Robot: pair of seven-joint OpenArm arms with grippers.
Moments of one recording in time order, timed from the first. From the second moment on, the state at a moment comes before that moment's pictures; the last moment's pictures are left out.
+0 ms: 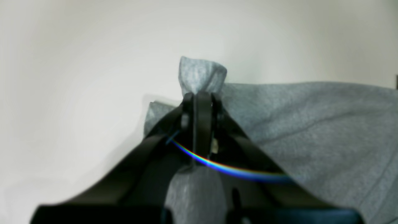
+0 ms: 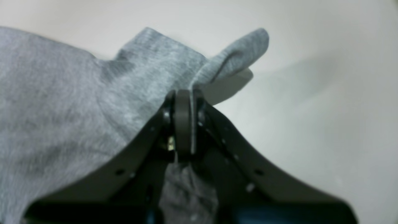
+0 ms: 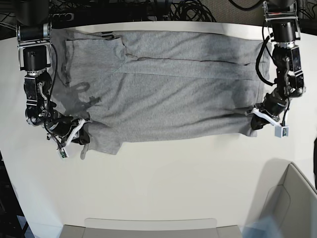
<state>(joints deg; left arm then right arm) -3.2 -25.4 -12.7 74.8 -40.4 -17.5 38.1 20.2 25.9 -7.8 61.1 28.1 31.8 -31.2</state>
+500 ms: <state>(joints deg) 5.2 -25.8 -18.1 82.8 -40.1 -17.4 43.9 6.4 24.6 1.5 80.1 28.1 31.8 -38.6</state>
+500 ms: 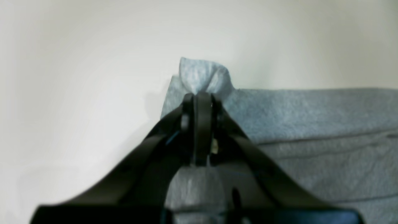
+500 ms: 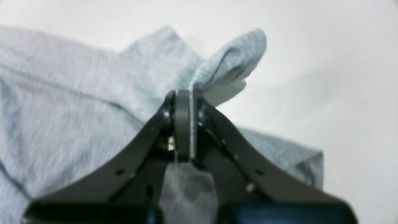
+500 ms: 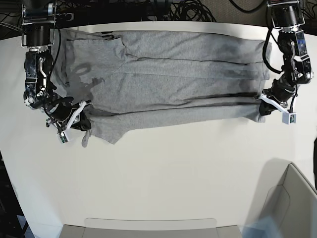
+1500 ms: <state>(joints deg) 19.3 -25.8 -23.0 98.7 -40.3 -17.4 46.3 -15.9 24.6 14.7 106.6 28.8 31.8 -43.4</state>
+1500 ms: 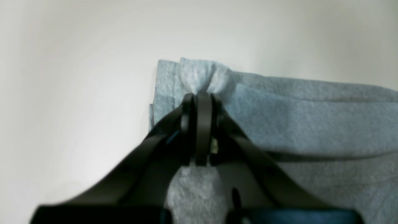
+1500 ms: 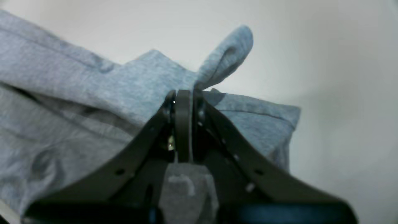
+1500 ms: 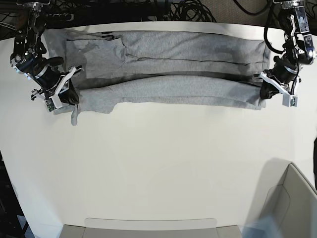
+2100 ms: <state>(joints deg) 25.8 -25.8 -24.5 103.7 -40.3 -17.5 47.8 -23.1 22.7 24.4 114.0 34.6 32.0 -47.7</state>
